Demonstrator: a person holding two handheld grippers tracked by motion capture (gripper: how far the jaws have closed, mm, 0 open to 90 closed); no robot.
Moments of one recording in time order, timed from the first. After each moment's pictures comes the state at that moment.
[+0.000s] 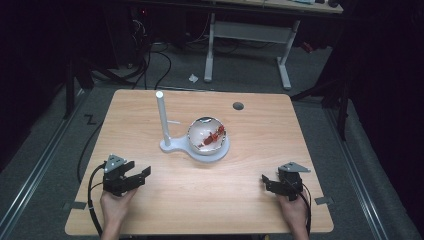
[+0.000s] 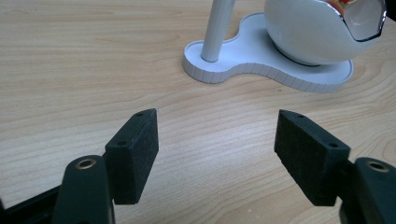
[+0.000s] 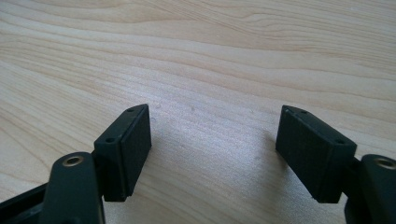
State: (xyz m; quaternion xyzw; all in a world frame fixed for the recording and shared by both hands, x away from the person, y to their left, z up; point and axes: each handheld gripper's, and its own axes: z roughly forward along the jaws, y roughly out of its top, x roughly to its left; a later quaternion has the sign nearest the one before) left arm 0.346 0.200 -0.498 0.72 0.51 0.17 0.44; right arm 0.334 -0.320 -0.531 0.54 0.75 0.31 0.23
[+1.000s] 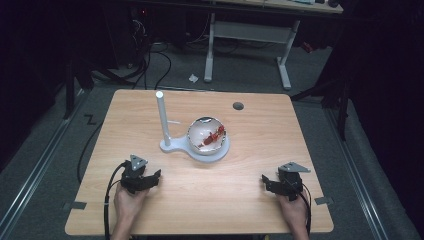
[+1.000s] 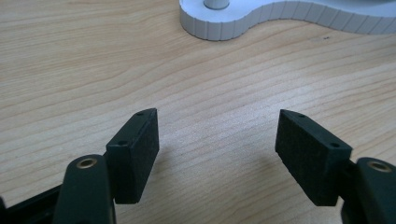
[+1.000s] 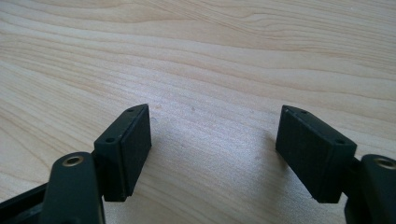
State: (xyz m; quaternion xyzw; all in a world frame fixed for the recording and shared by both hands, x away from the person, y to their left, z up) left arm 0.369 0.163 -0.530 0.77 0.49 0.21 0.34; right arm 0.334 -0.320 -0.531 0.54 0.75 0.31 0.24
